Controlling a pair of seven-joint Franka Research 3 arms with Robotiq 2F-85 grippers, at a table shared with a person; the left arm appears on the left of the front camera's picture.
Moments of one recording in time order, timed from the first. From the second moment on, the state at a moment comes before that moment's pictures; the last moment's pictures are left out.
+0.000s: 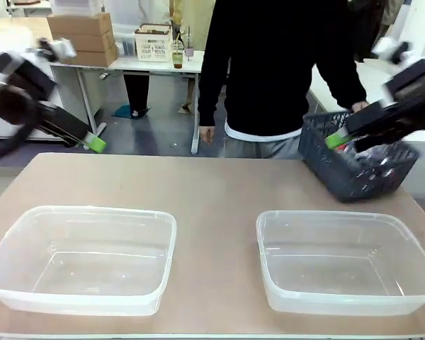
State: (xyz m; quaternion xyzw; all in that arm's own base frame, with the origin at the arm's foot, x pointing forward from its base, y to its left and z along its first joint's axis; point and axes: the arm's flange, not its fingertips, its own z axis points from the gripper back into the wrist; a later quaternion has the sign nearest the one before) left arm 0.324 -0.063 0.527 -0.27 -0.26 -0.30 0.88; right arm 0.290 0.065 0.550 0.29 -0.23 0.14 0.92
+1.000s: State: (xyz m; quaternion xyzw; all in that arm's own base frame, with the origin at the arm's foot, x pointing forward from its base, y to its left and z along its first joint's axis) left arm 0.296 0.050 0.533 -0.49 -0.25 -0.19 0.82; right arm 0.237 -0.055 0.578 0.43 -0.25 -0.04 0.87
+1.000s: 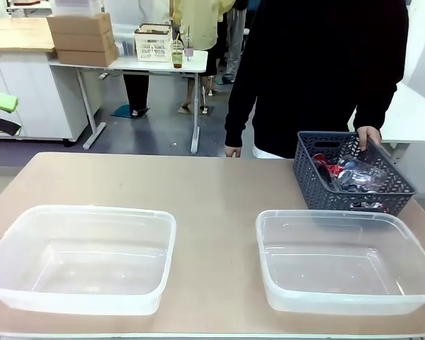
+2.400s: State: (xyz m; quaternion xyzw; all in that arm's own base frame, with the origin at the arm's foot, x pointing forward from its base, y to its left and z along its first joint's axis) left arm 0.266 0.064 0.504 -0.18 -0.08 -0.27 0.94; right arm 0.244 0.385 0.456 0.29 0.00 0.18 0.94
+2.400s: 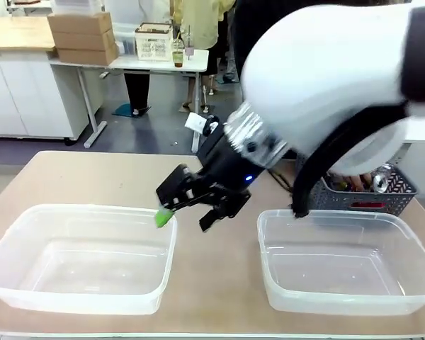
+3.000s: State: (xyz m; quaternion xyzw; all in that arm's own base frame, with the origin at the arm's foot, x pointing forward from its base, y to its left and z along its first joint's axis) left arm 0.309 0.054 0.465 -0.09 0.00 -0.22 0.97; right arm 0.269 0.421 0.387 0.14 -0.01 0.10 0.98
